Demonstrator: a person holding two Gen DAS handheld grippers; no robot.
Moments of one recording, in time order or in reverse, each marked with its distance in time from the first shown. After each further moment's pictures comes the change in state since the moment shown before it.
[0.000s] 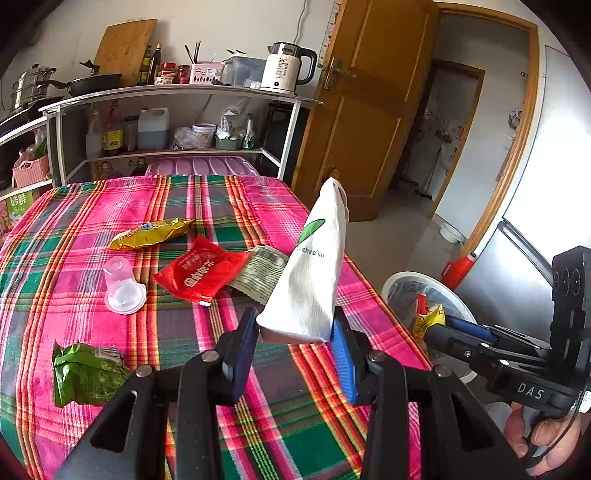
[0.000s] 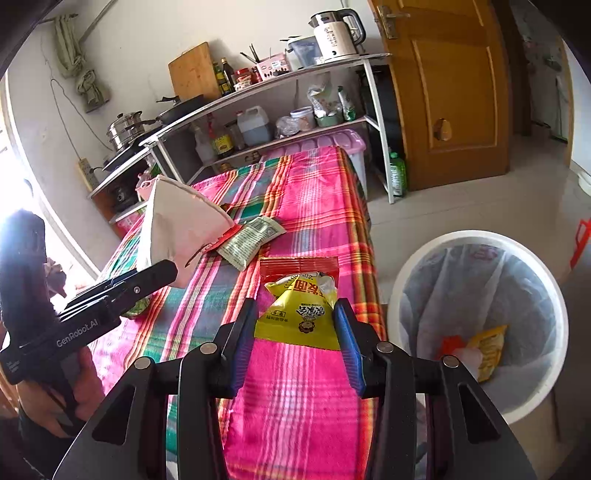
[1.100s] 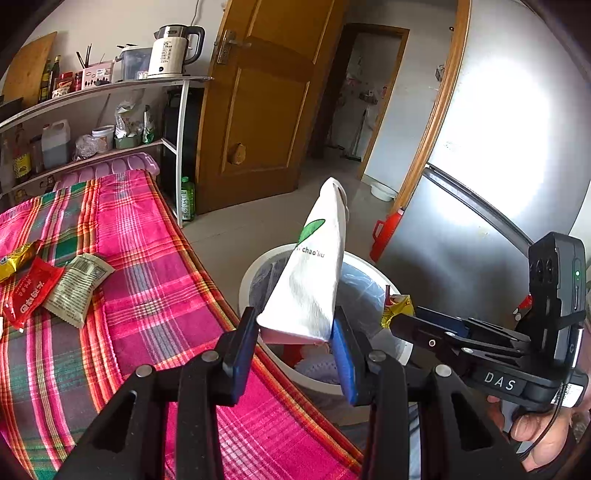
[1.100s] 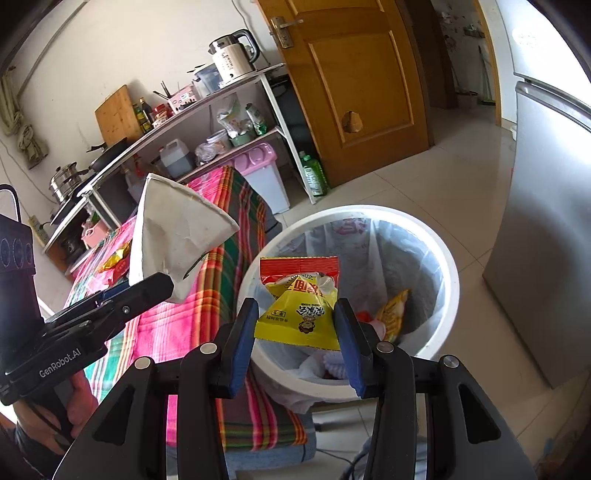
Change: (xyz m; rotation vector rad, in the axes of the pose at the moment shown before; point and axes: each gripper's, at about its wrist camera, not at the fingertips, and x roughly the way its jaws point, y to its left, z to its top) left arm 0.057 -0.142 -0.008 0.180 0.093 -0.238; right arm -0.062 -0.118 -0.029 0.216 -0.058 -0.184
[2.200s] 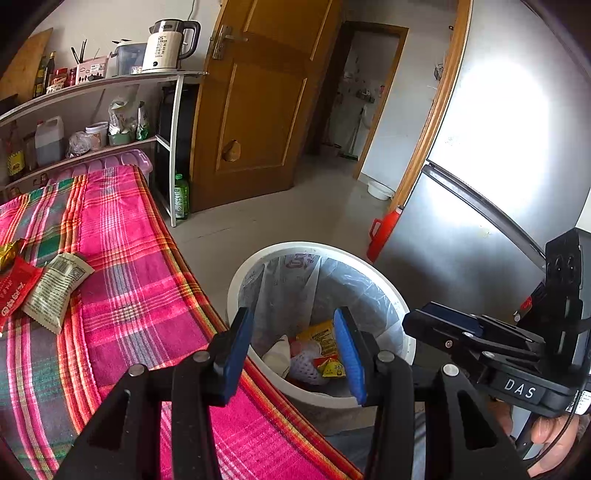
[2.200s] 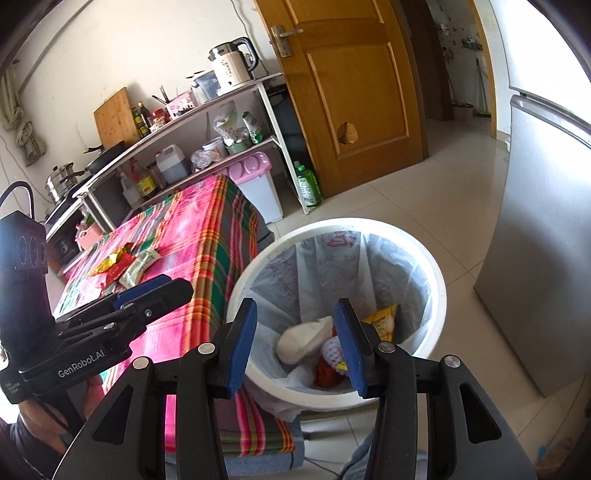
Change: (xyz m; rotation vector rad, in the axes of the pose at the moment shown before) left arm 0.013 -0.003 -0.001 -0.006 -0.002 -0.012; right arm -0.010 0.002 0.001 -0.033 -0.045 -0.025
